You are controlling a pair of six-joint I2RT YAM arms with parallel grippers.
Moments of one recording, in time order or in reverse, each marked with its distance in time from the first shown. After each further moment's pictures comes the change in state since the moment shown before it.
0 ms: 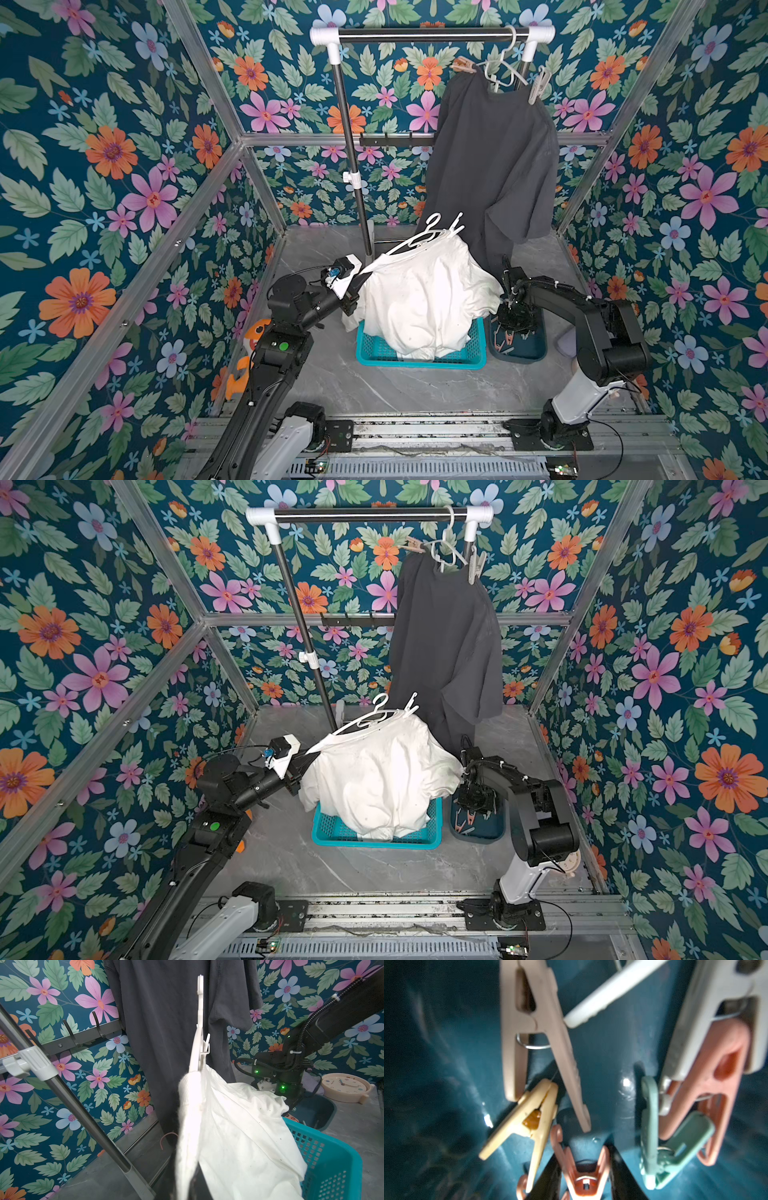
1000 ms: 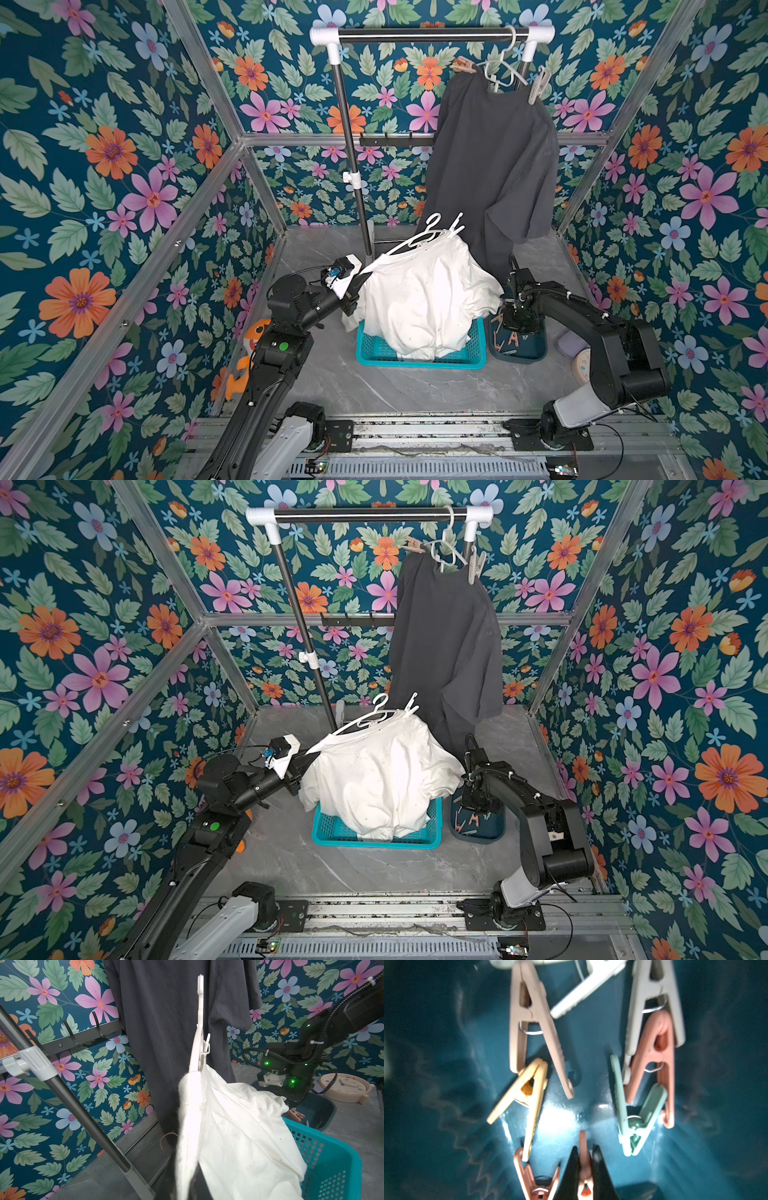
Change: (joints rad) left arm 0.000 0.000 0.000 0.000 0.000 0.000; right arm 0.004 -0.167 -0.070 0.026 0.050 0.021
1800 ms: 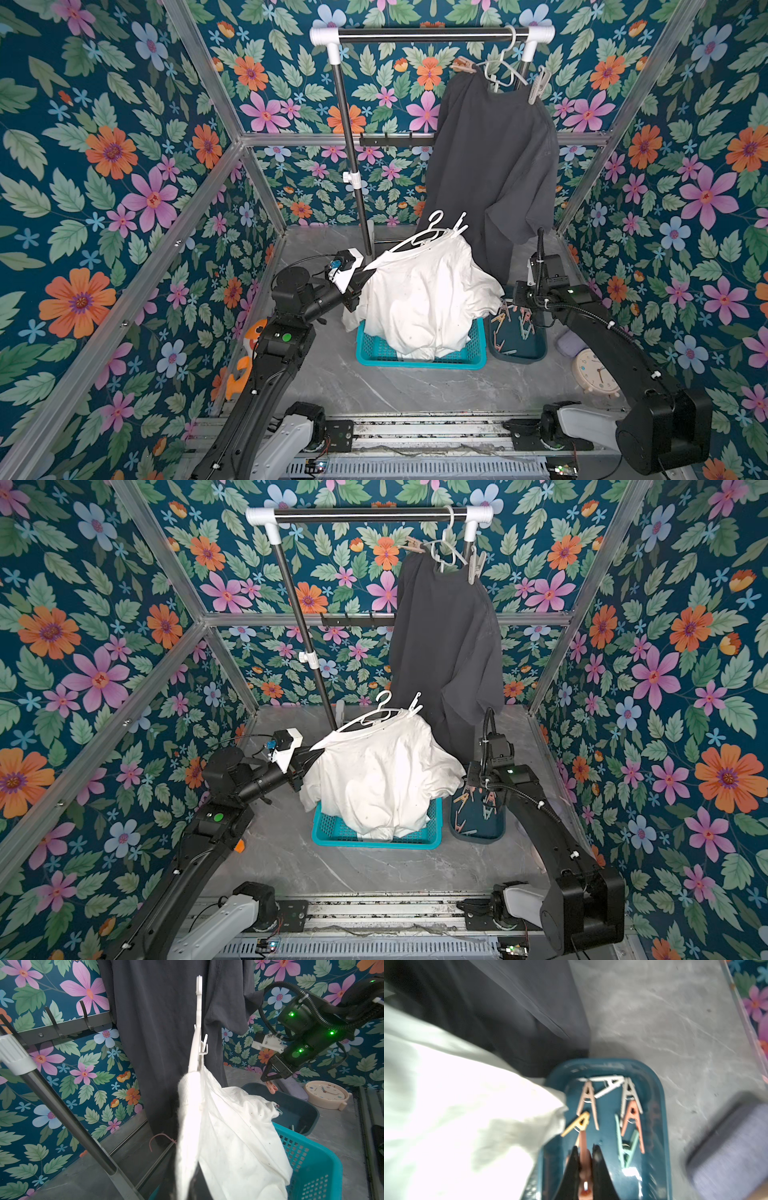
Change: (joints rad) left arm -0.002 0.064 0.038 0.000 0.050 -0.067; right arm 0.000 -0.341 0.076 0.112 0.006 -0.109
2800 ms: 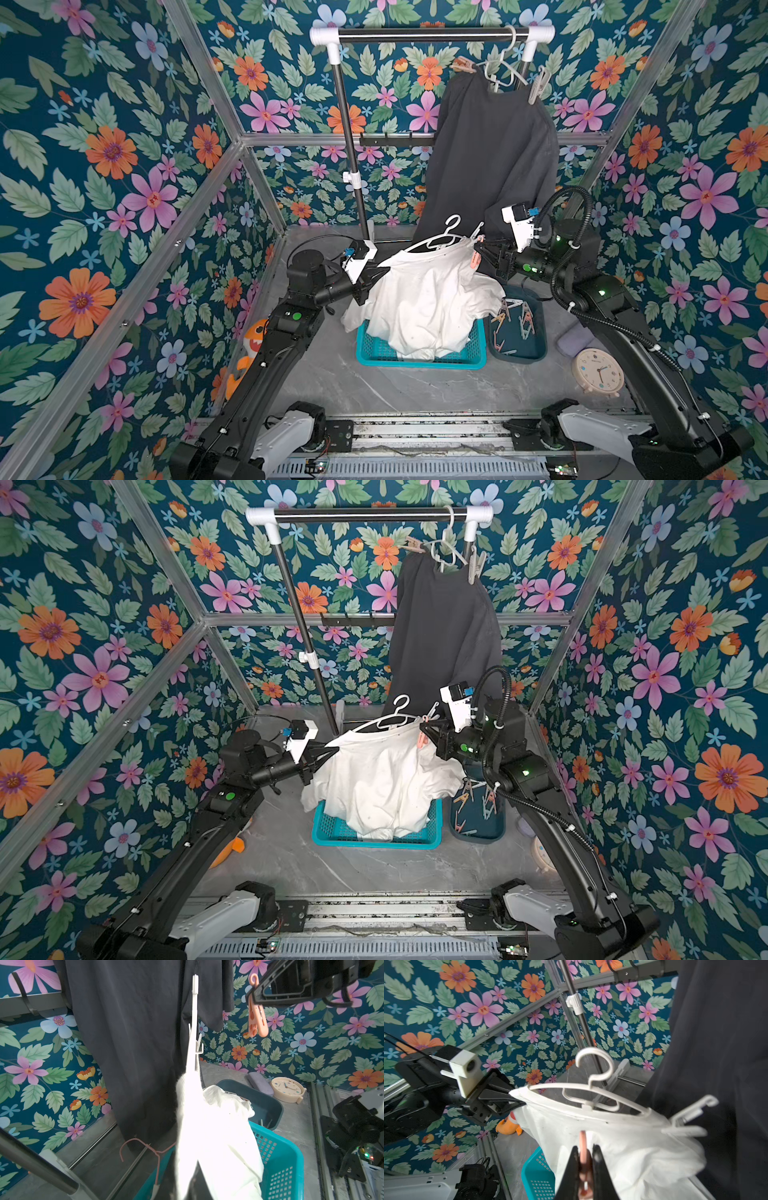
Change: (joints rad) left arm -0.049 0.168 0.119 -0.061 0.114 -0.014; right arm 0.215 -0.046 0.370 0.249 -0.603 -0.130
